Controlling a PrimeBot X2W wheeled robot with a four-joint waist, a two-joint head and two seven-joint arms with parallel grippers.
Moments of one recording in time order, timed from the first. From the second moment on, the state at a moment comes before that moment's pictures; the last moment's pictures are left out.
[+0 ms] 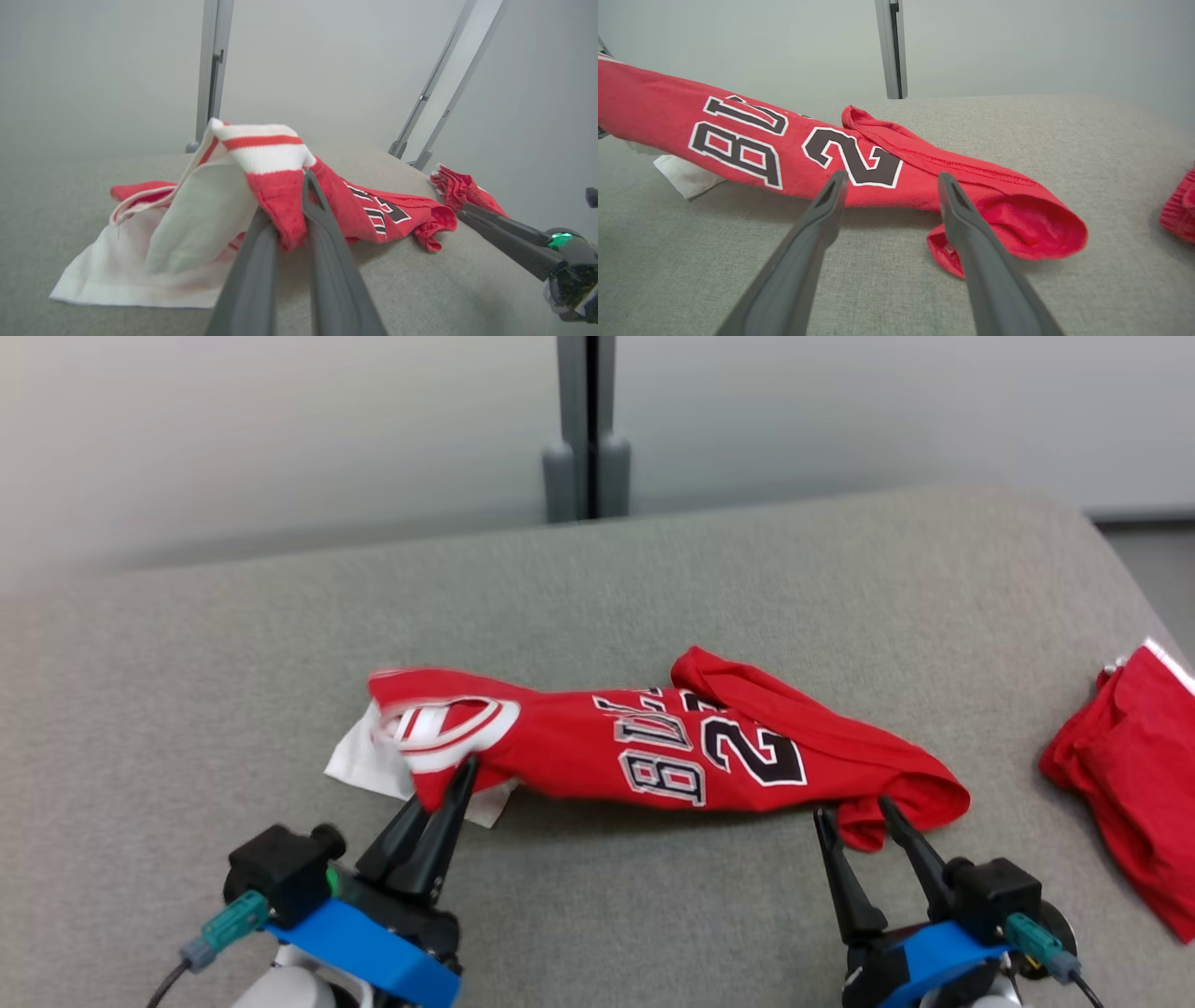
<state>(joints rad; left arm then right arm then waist) -0.21 0.42 -0.61 0.14 -0.71 -0.13 -0.26 -0.12 -0.05 0.13 0.39 0.15 0.13 -0.26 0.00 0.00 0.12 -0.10</state>
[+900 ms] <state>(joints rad) -0.27 0.47 -0.47 0.32 -0.72 -0.13 -0.26 -0.14 -0.05 0.14 0.35 0.17 0.13 -0.26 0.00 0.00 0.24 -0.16</state>
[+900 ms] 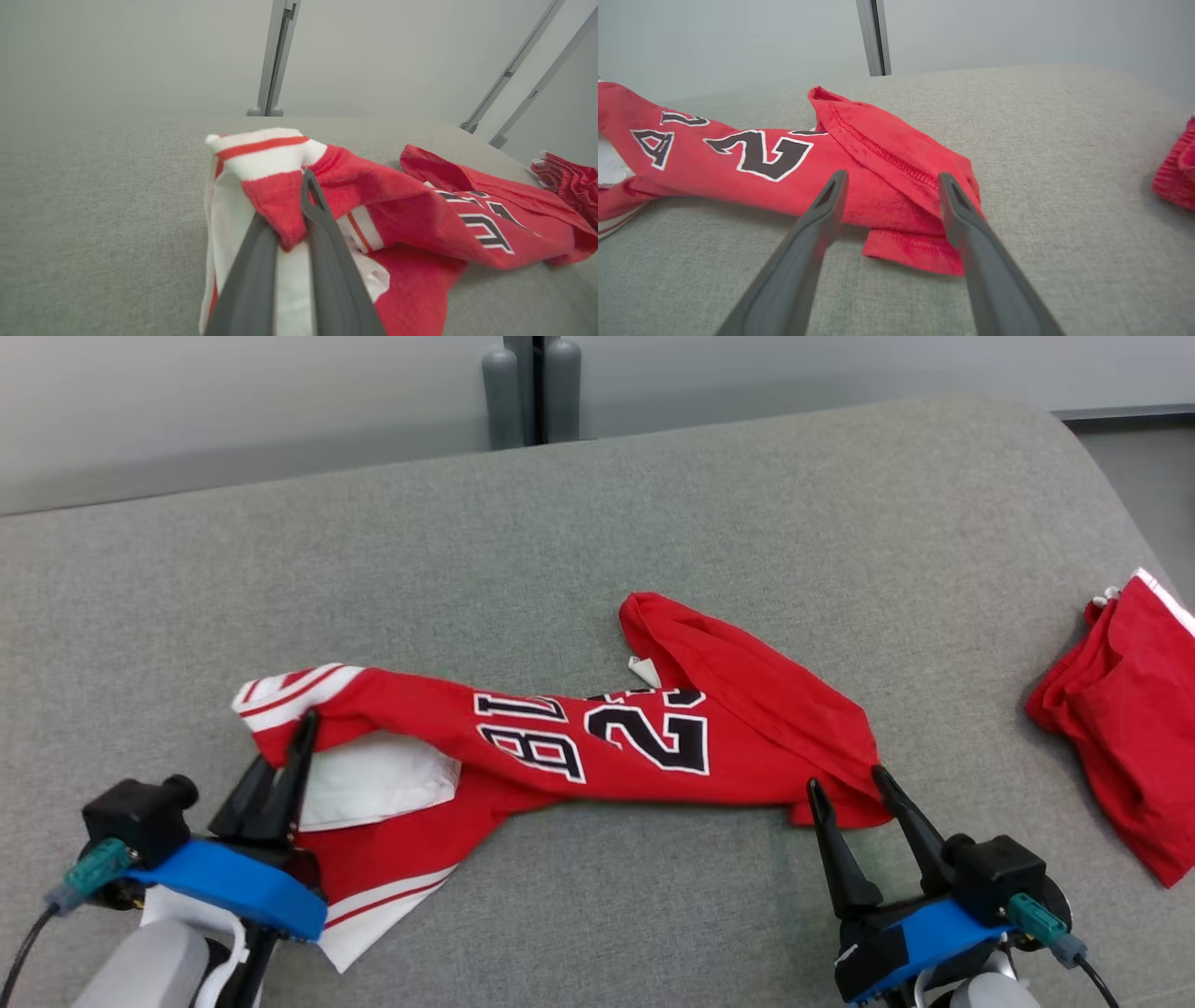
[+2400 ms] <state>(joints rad) -0.06 0.28 -0.24 0.42 -0.60 -0.13 -0.26 -0.10 -0.05 0.04 0.49 0.10 0.13 -0.26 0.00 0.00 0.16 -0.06</state>
